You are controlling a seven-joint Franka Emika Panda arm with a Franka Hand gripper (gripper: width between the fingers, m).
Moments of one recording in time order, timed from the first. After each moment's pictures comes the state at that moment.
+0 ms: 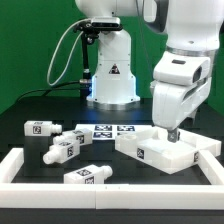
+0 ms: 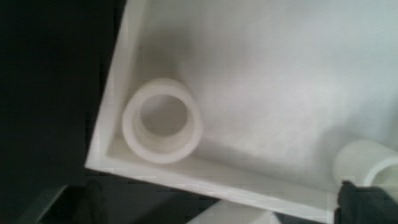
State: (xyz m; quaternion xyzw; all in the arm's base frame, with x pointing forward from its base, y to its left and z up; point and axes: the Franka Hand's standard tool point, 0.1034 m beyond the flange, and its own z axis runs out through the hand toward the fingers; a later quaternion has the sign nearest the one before) arm 0.525 0.073 0.059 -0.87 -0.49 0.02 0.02
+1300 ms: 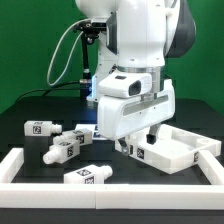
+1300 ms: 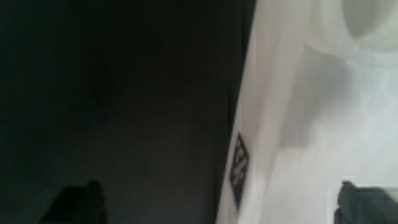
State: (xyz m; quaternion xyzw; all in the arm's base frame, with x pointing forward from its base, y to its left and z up) arm 0.509 0.024 0.027 -0.92 -0.39 -0.01 0.01
